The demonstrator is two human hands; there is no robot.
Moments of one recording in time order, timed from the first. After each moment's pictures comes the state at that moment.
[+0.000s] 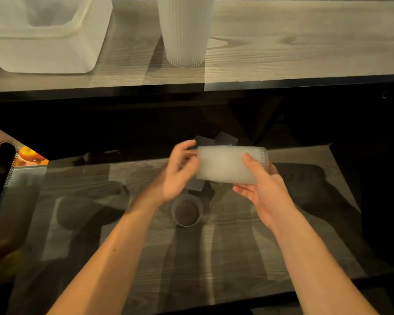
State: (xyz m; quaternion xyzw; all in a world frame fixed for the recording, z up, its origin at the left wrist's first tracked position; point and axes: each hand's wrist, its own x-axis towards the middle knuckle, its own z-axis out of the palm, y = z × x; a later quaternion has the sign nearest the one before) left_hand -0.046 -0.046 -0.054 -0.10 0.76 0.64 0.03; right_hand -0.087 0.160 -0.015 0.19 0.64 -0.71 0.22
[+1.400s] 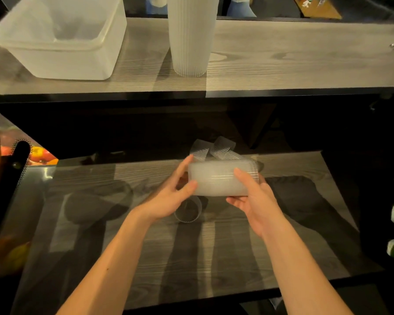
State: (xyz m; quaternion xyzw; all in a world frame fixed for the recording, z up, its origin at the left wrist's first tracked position) left_hand 0.004 -0.040 -0.042 -0.10 0.74 0.66 0.10; right_hand -0.057 0.162 -0.015 0.16 0.63 -0.72 0.25
